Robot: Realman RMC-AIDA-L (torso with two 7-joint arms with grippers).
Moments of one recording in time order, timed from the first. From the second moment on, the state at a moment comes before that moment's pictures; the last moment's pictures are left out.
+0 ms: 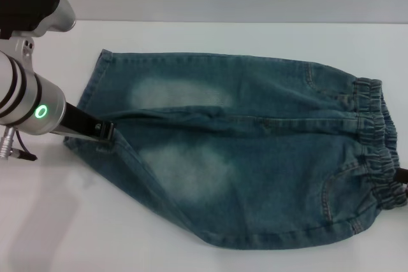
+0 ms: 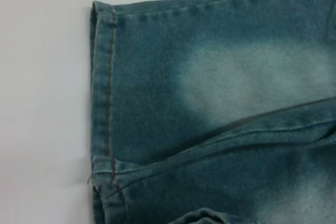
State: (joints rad) left arm -0.43 -2.06 1.56 1.59 -0.41 -1.48 -0.06; right arm 0.30 2.03 -0.26 -0.68 -2.31 -1.57 2.20
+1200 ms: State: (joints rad) left arm -0.43 -2.06 1.56 1.60 -0.41 -1.48 -0.06; right arm 0.32 2.03 -0.29 -0.65 -2.32 -1.56 2.16
